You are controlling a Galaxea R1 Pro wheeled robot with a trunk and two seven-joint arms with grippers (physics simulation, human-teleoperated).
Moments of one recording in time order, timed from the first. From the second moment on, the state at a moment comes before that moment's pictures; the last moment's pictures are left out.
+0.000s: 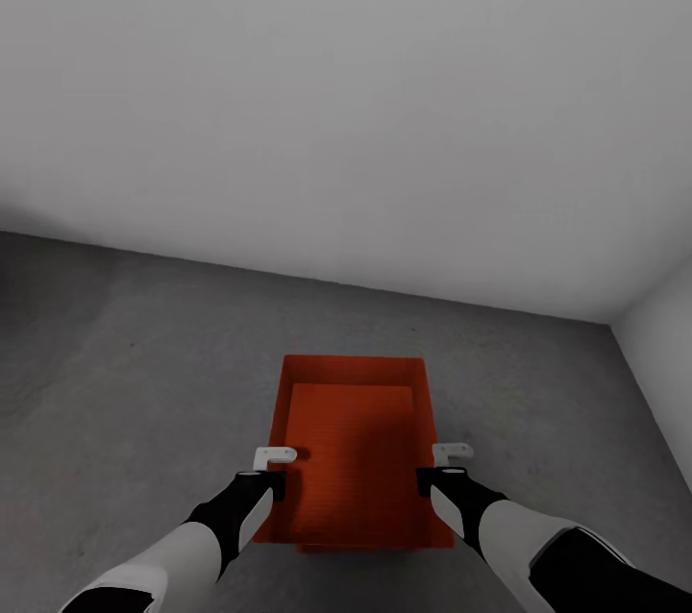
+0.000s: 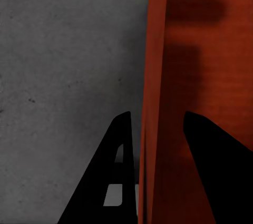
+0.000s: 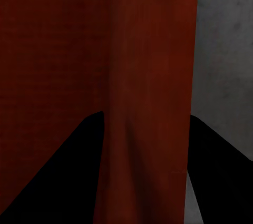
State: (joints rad) left arm -0.71 -0.14 -0.04 -0.25 0.03 0.24 0.24; right arm -0.82 0.10 0.54 -0.02 -0.53 0.10 -0.23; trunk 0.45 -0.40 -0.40
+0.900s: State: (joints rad) left arm -0.71 -0.14 -0.04 -0.25 0.03 0.24 0.24; right arm -0.82 0.10 0.54 -0.02 -0.53 0.10 -0.23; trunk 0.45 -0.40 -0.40
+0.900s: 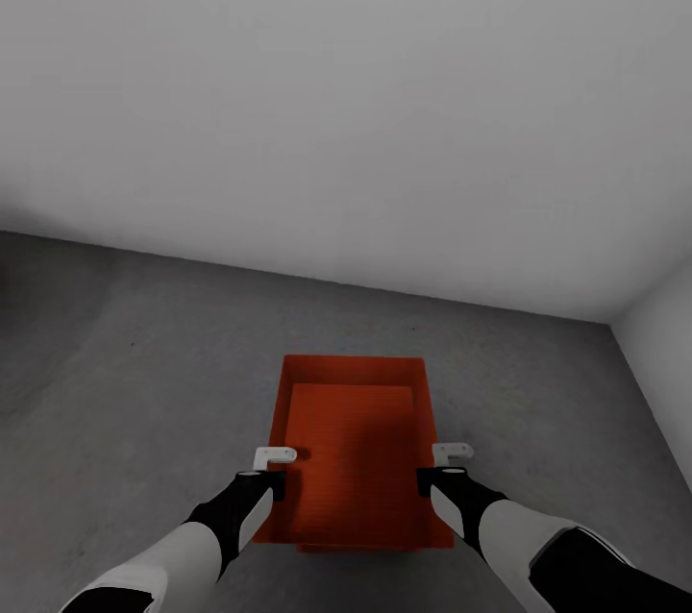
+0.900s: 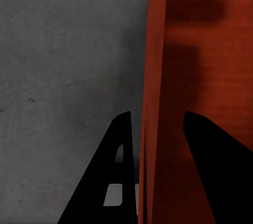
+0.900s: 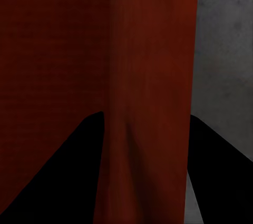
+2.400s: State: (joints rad) left arm -0.71 -0.14 -0.04 -0.25 0.03 0.24 0.24; right arm -0.82 0.10 0.54 -0.02 -0.53 0.09 -0.23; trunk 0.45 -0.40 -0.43
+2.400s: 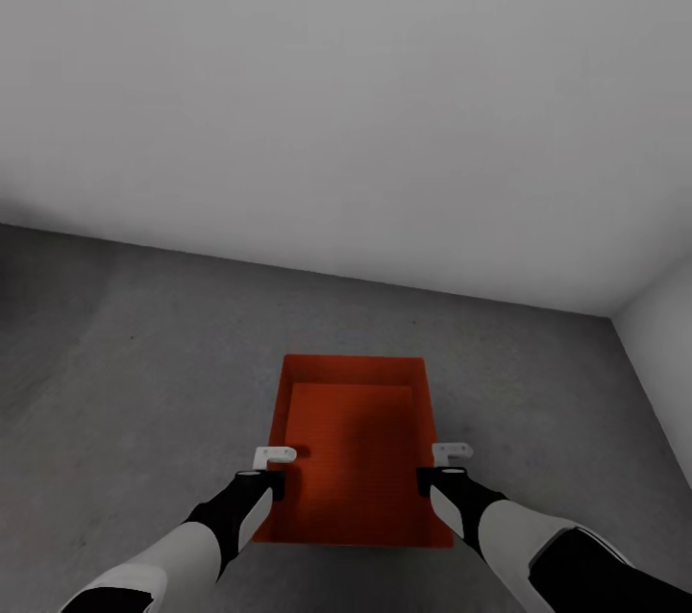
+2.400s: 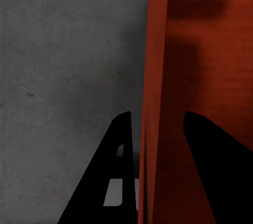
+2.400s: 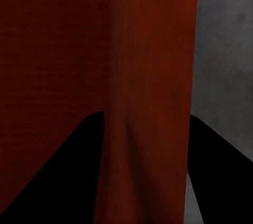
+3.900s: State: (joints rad) left arm -0.71 -0.13 -0.05 -0.25 0.05 0.25 0.24; right arm -0.82 0.10 0.54 -0.02 -0.53 0.10 -0.24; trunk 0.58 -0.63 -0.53
